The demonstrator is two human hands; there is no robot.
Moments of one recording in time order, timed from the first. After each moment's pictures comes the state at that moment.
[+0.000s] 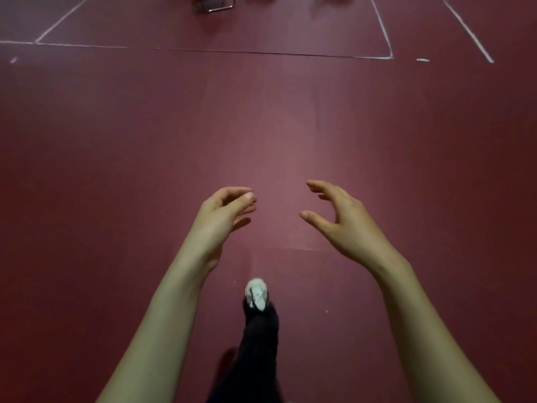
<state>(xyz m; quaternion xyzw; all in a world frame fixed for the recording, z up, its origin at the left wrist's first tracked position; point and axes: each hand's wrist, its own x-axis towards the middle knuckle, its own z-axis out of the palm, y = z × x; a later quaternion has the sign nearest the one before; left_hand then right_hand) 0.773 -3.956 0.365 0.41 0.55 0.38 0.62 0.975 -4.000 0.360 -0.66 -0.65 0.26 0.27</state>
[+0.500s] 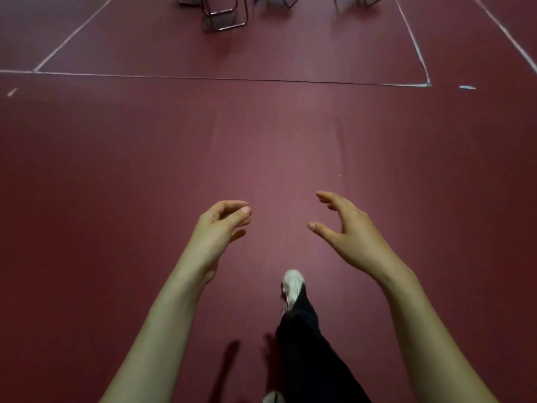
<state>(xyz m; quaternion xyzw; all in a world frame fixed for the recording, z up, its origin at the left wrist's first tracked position) 0.810 -3.451 0.352 0.41 0.59 0.37 0.59 1.031 -3.490 0.341 -0.66 -0.64 0.30 0.25</state>
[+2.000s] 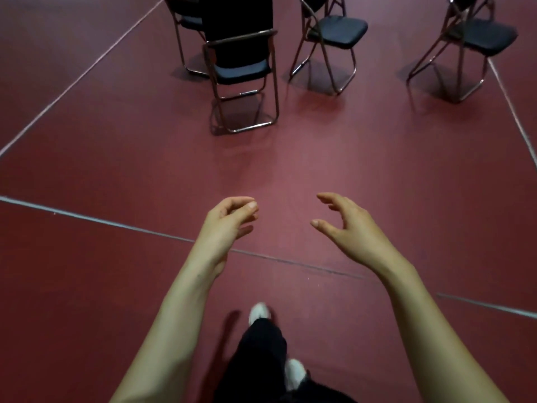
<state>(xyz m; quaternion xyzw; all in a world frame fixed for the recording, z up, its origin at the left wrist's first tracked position) 0.976 -1.779 0.366 0.35 0.60 0.41 0.59 1.194 -1.788 0.351 -0.63 -0.67 0.31 0.22</state>
